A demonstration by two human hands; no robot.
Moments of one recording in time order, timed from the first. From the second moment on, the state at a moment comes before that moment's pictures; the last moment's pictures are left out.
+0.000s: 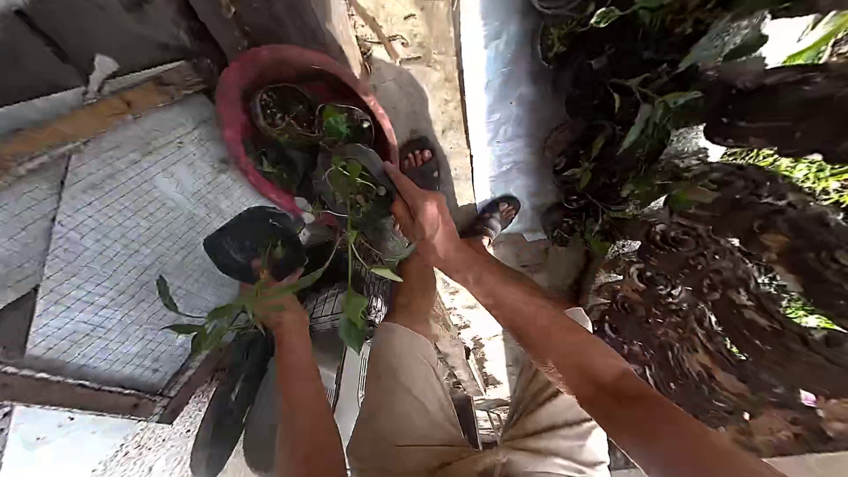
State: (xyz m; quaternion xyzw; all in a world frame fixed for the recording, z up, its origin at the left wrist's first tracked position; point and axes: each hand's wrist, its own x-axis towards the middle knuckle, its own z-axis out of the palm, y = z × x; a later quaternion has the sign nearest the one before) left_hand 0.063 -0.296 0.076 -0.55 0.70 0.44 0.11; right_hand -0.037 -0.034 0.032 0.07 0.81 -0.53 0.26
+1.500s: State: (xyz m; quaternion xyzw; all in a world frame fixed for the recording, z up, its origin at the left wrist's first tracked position) left_hand 0.079 0.127 -0.169 0.18 0.75 0.40 0.51; right_hand 0.185 0.266 -0.202 0.56 0.76 -0.29 0.17
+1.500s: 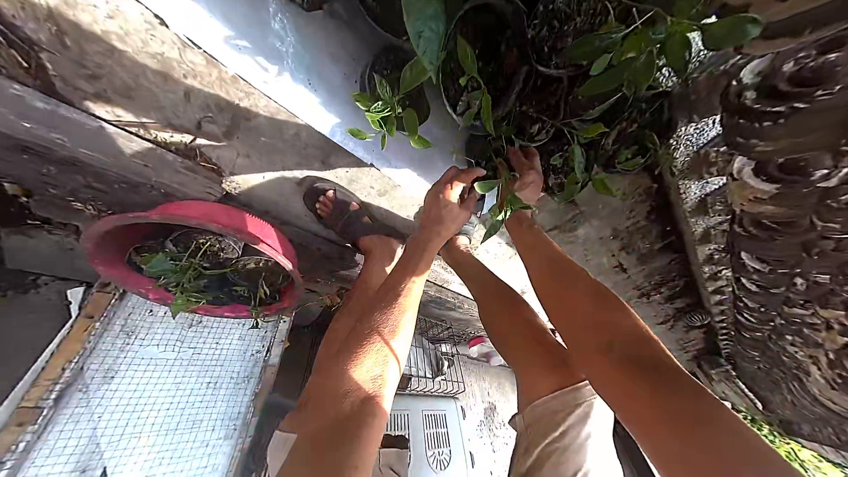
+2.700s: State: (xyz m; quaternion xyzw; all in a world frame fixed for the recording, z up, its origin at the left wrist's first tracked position) left_hand 0.083 0.178 -0.131 0.07 0.79 0.51 0.34; right_hand 0.100 0.329 -0.151 0.50 0.76 -0.40 0.07
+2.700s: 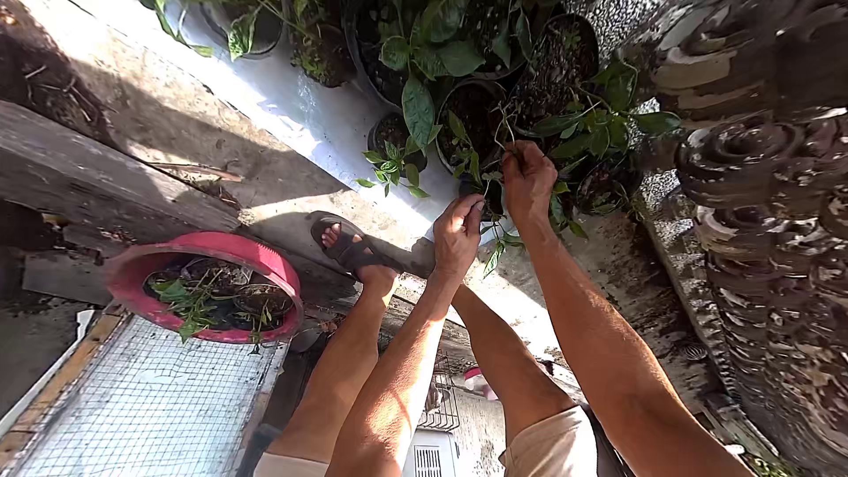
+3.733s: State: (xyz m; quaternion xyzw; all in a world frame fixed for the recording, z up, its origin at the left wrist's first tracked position) left_hand -0.023 0.105 -0.201 -0.22 0.74 0.47 0.43; right_hand 0.239 0.243 -0.157 0.73 0.35 -0.57 0.09
